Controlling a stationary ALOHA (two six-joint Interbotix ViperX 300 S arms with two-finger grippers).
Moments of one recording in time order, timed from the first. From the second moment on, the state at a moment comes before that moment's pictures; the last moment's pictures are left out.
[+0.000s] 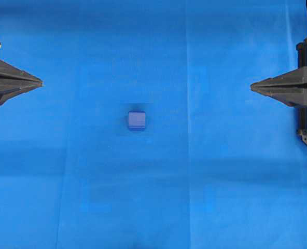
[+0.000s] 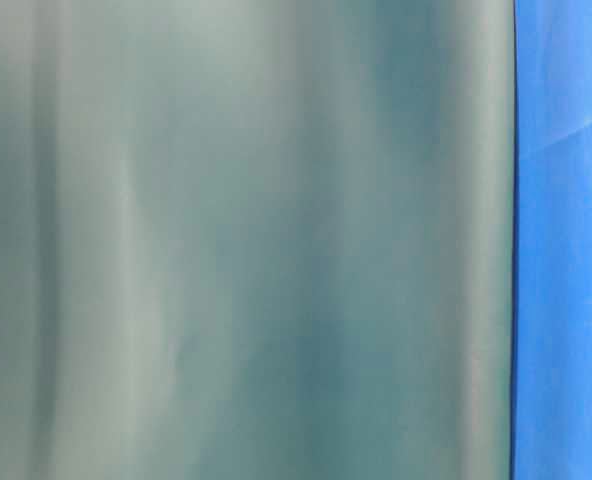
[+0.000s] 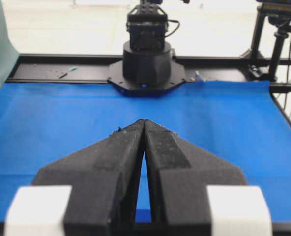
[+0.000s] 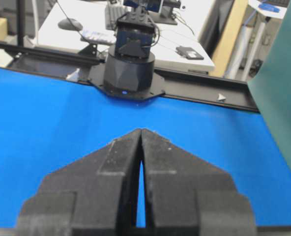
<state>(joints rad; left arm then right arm) 0.00 -0.97 1.17 0.00 -0.29 0.00 0.00 -0.96 1.17 0.00 -0.29 0.00</state>
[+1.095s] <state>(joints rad) 0.00 -0.99 1.17 0.00 -0.26 0.00 0.00 -0.97 1.14 0.00 -0.20 0.03</state>
